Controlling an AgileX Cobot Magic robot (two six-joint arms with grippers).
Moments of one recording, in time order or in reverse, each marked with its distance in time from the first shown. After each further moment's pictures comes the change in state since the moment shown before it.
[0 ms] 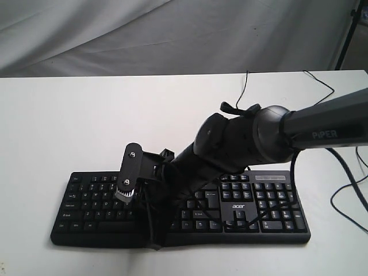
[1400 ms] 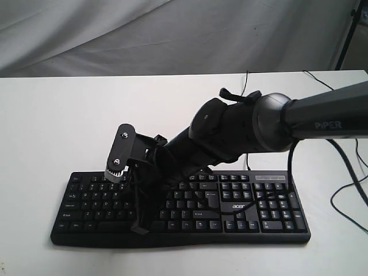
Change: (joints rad) left arm 0.000 0.000 0.000 0.000 0.000 0.000; right arm -0.002 -0.014 -0.062 0.054 0.020 0.013
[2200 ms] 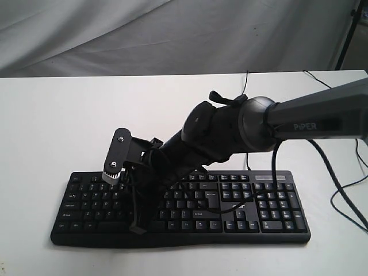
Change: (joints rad) left arm 0.000 0.000 0.000 0.000 0.000 0.000; right arm 0.000 0.065 -0.057 -0.039 0.014 0.027
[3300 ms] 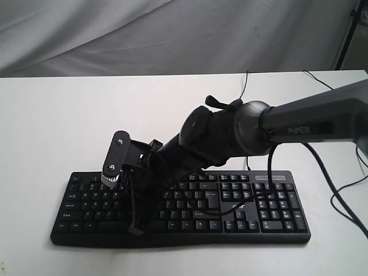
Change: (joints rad) left arm 0.000 0.000 0.000 0.000 0.000 0.000; right arm 0.010 0.016 -0.001 0.002 -0.038 0.003
